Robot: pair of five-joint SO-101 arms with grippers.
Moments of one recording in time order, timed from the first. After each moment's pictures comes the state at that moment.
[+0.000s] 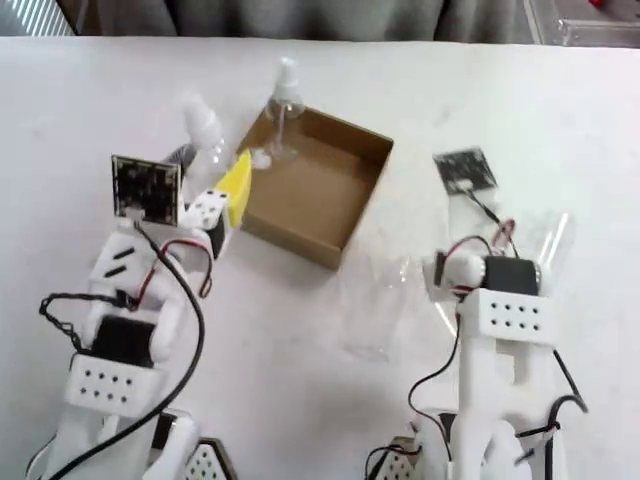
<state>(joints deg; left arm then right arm) 5.6 -61.0 60.7 21.8 1.9 5.1 -38.5 46.5 67.3 19.0</state>
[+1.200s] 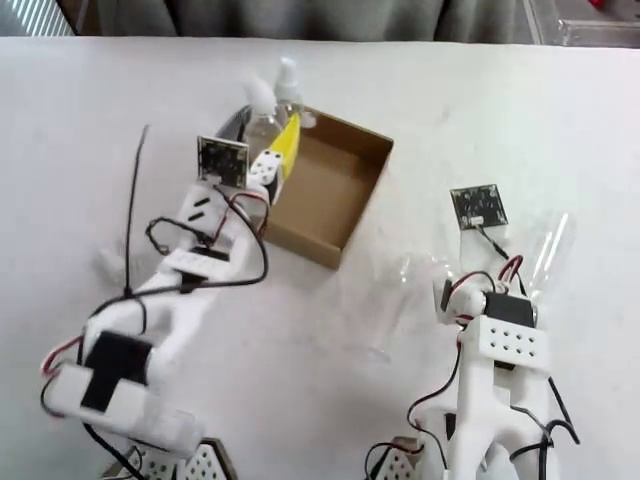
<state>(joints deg) 9.1 3.8 51.3 -44.4 2.1 9.0 -40.0 66.1 49.1 21.6</state>
